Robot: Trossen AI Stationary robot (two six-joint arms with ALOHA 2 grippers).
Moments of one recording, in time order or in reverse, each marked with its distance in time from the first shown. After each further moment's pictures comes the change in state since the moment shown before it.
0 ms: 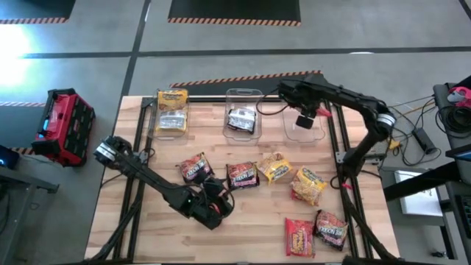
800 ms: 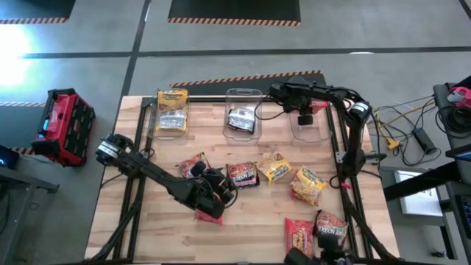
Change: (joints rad) left arm 0.081 0.000 0.000 -0.121 -0.049 -0.006; right arm -0.088 0.289 0.001 0.104 0.178 -0.389
